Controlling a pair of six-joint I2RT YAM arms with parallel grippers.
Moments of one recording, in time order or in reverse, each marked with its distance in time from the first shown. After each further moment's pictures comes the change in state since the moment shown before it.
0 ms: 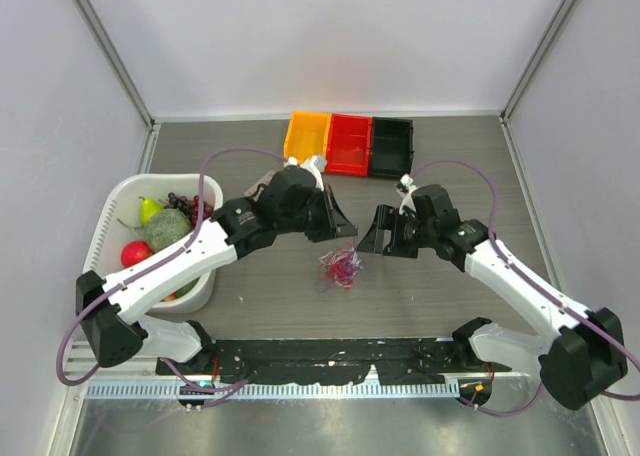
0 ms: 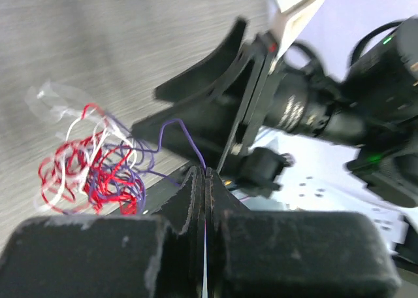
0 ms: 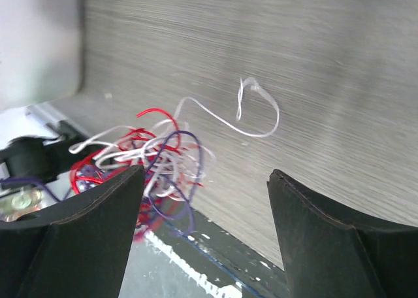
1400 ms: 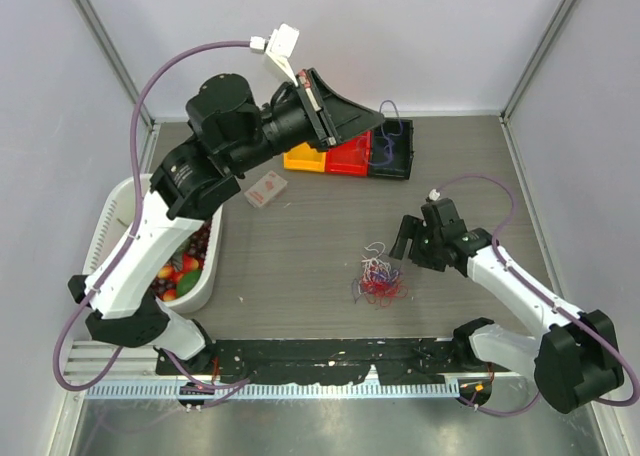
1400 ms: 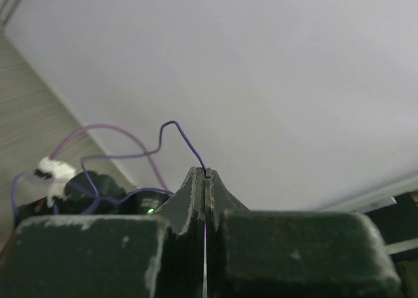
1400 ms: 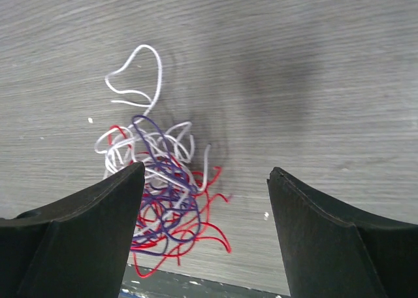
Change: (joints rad) left arm -0.001 0.166 0.887 0.059 0.076 0.105; right arm -0.104 -0.040 -0.111 -0.056 0.285 0.014
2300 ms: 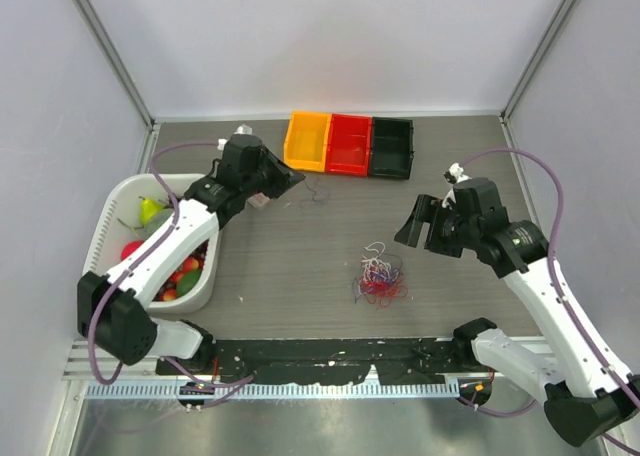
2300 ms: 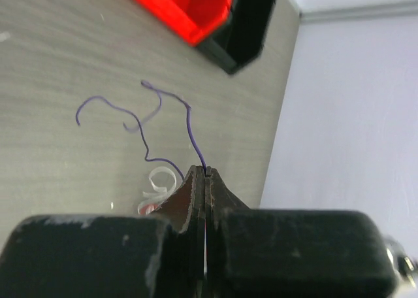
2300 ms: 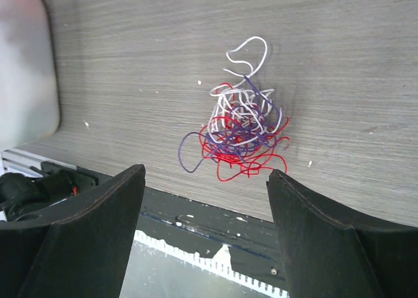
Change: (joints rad) left arm 0.399 -0.159 -0.915 0.061 -0.122 -0.227; right arm -0.006 -0.173 0.370 -0.408 -0.111 -0.053
